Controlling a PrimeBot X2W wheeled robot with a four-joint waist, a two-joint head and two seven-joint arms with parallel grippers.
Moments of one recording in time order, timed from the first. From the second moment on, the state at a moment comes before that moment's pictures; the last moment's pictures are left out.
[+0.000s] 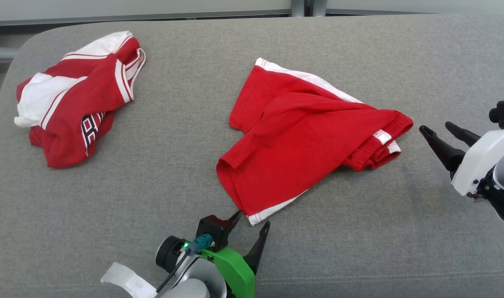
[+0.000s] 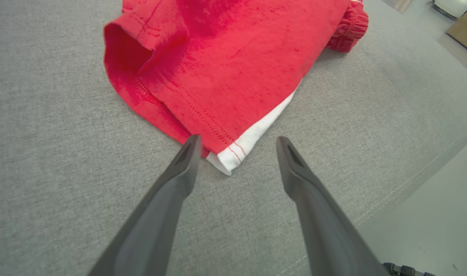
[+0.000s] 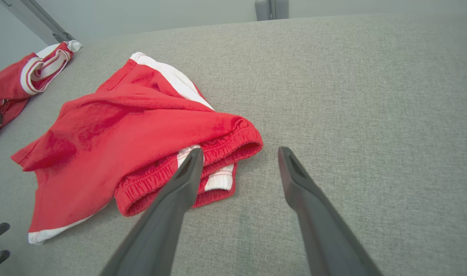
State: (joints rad) left arm -0.40 0.22 -1.01 0.40 -0.75 0.15 -0.15; right arm -0.51 -0.68 0.49 0.35 0.98 0.13 0.20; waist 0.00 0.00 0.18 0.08
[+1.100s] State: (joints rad) left arm -0.52 0.24 -0.89 0.38 -0.74 0.15 -0.25; right arm -0.32 -0.65 0.39 0.10 0.95 0.13 0.09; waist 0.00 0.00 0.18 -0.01
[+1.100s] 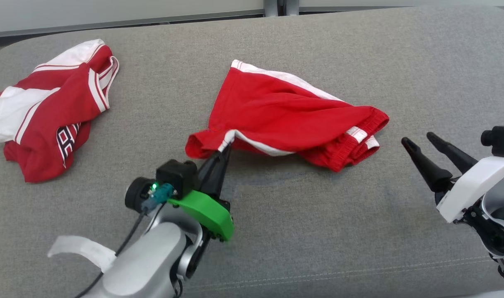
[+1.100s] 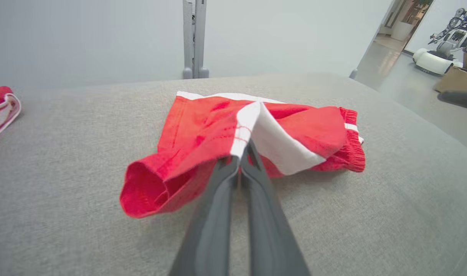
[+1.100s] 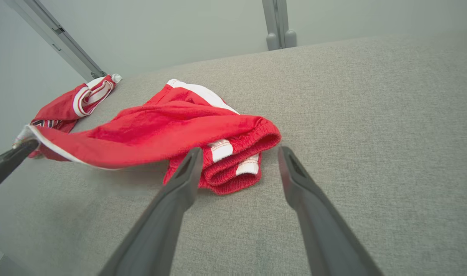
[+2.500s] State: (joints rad) left arm -0.81 0.26 -0.76 0.92 -0.87 0.08 -0.11; right arm -0.56 -0.48 0.79 0.30 0.99 0.13 -0.08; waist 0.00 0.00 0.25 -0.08
